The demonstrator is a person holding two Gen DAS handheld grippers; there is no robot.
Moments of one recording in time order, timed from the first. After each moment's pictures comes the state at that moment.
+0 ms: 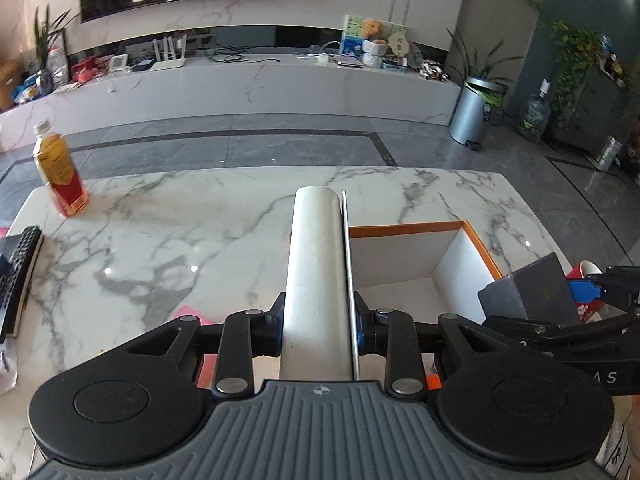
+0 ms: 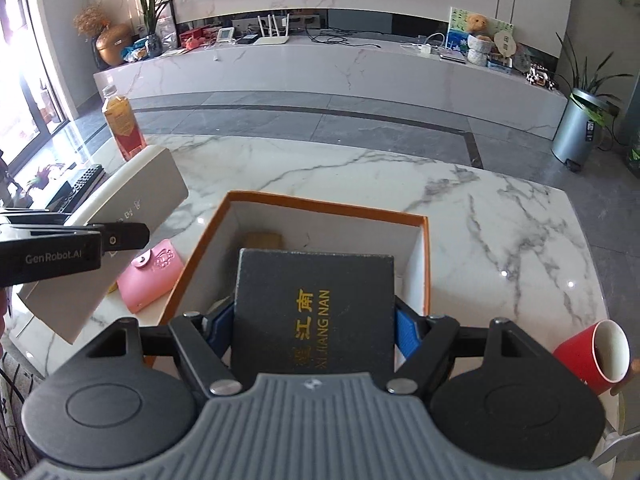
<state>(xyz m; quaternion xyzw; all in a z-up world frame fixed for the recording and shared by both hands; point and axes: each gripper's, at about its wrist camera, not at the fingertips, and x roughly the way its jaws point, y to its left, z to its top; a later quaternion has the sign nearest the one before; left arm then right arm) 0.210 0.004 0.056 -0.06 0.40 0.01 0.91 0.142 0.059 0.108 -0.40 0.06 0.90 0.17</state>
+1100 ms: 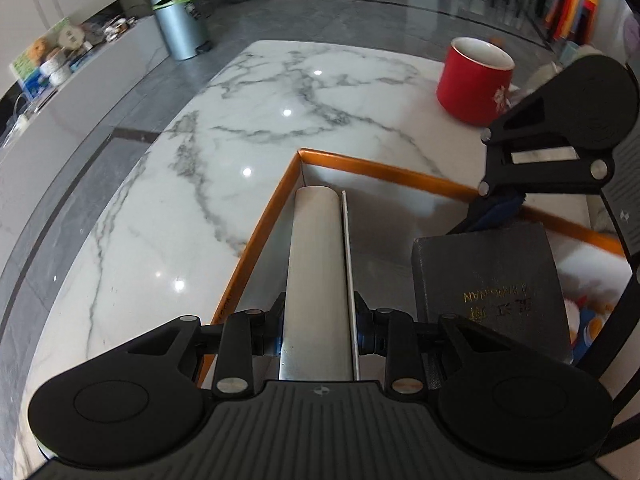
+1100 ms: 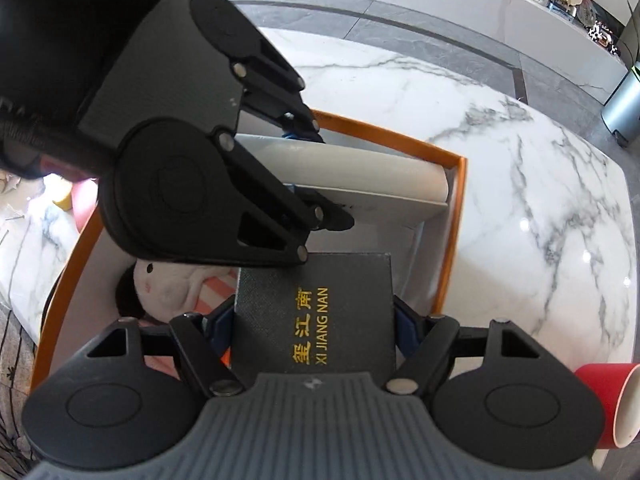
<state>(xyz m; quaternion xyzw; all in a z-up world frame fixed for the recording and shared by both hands) 0.354 -0.084 -0.039 0.27 0.44 -0.37 0.78 0.057 0.116 0.028 -0.55 0.02 0.83 0.09</state>
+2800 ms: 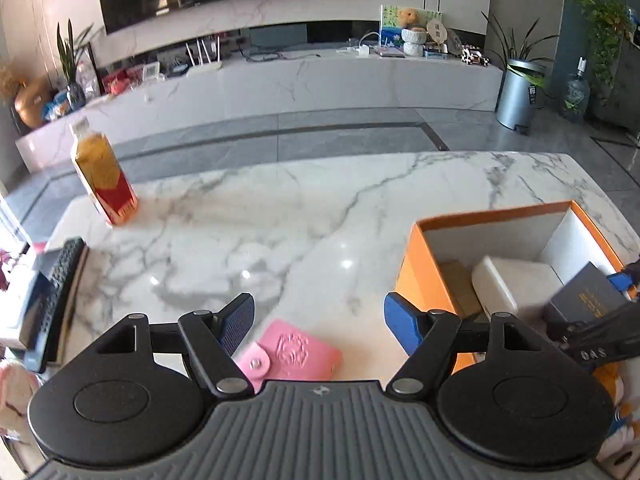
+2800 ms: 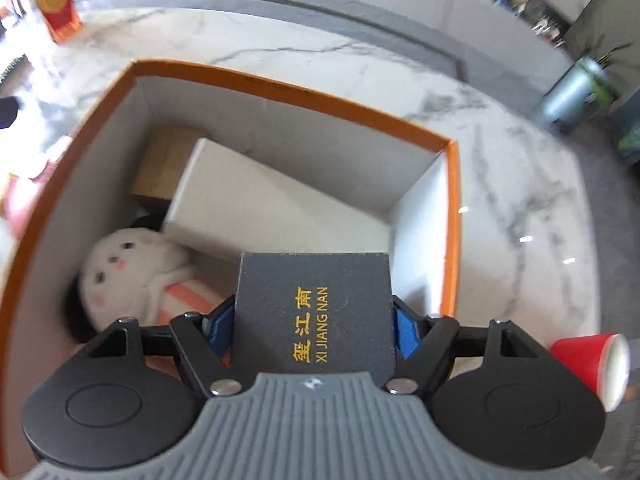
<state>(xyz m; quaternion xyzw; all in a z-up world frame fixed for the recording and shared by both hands) 0.225 0.066 0.008 -0.02 0.41 0.09 0.91 0.042 0.107 -0.003 -0.55 -0.05 0.81 0.22</state>
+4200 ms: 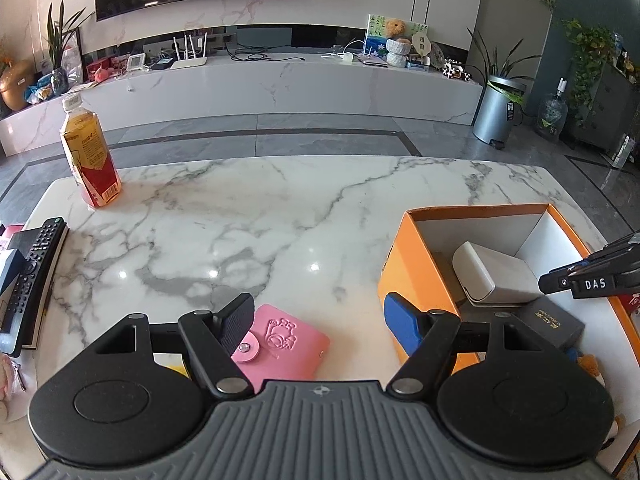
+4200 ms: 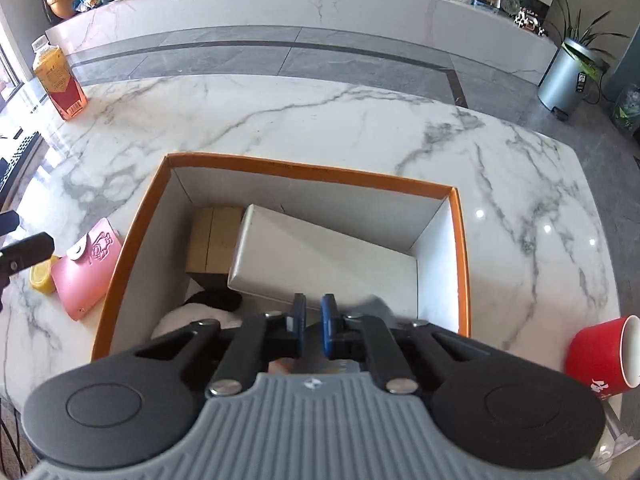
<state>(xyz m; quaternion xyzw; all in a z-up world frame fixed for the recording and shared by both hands) 0.198 0.082 0.003 -0.07 0.39 0.08 0.92 0.035 0.109 0.029 -0.52 0.02 0.83 0.20</state>
